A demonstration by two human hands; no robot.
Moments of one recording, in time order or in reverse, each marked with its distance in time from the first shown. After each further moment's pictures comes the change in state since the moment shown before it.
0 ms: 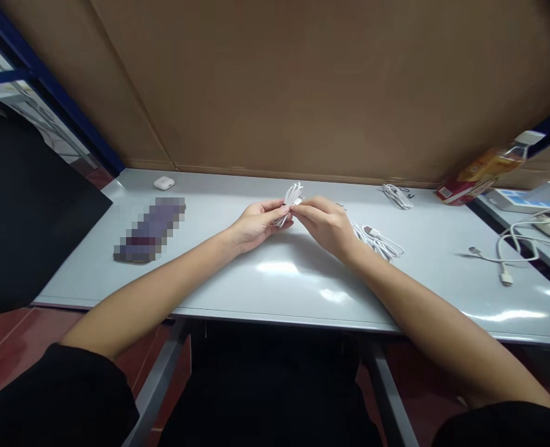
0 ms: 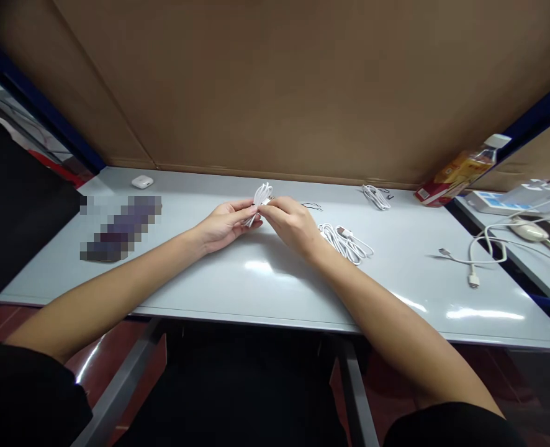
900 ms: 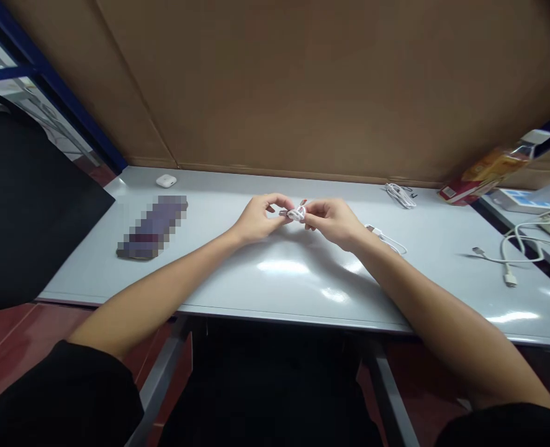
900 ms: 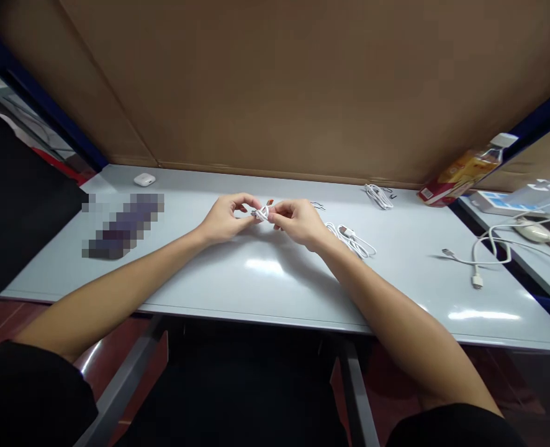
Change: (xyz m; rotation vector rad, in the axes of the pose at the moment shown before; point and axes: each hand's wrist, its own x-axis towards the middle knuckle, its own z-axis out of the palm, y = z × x) left_hand 0.002 0.004 -0.013 0.905 0.024 0.452; right_hand 0.018 -0.012 -0.025 0.679 -0.370 0.866
